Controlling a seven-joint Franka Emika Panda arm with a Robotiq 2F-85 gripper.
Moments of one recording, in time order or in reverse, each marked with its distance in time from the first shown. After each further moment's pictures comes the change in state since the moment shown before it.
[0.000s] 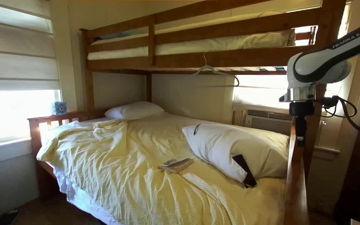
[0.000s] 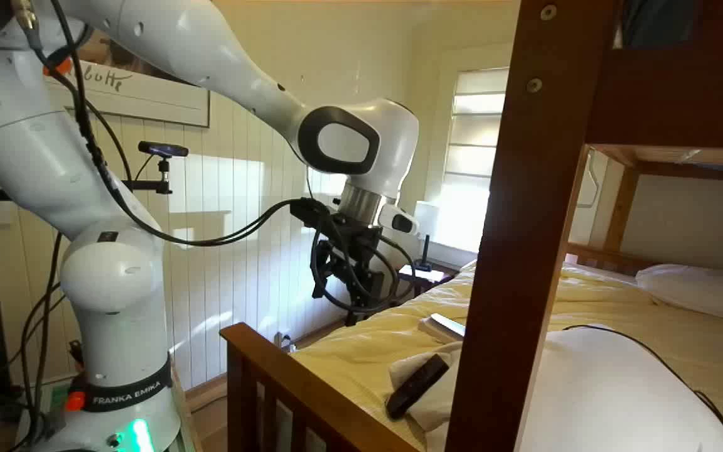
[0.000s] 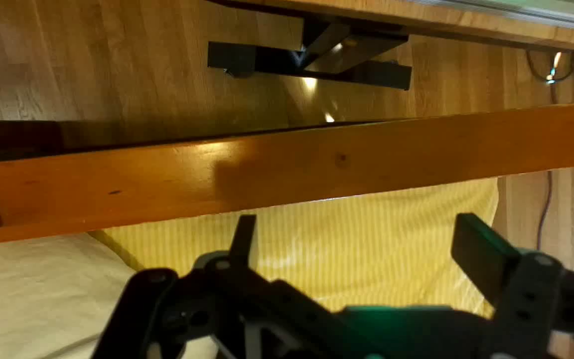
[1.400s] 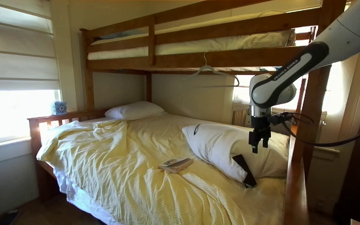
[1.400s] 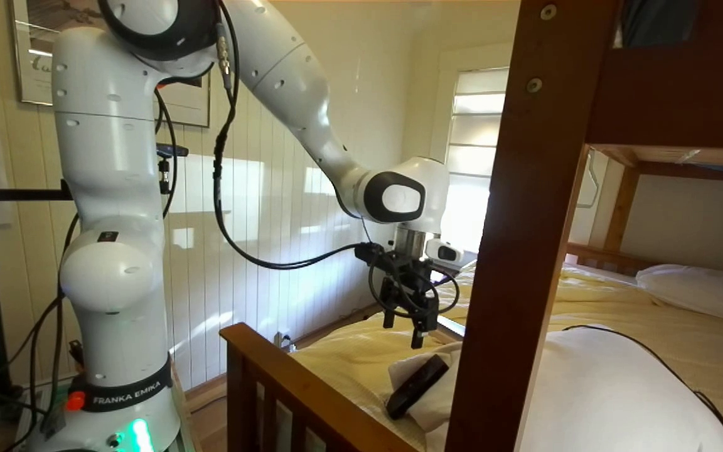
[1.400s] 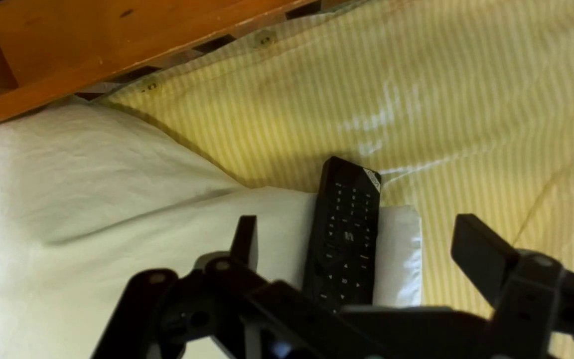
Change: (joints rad) arm -0.009 0.489 0.141 0.214 0.015 0.386 0.351
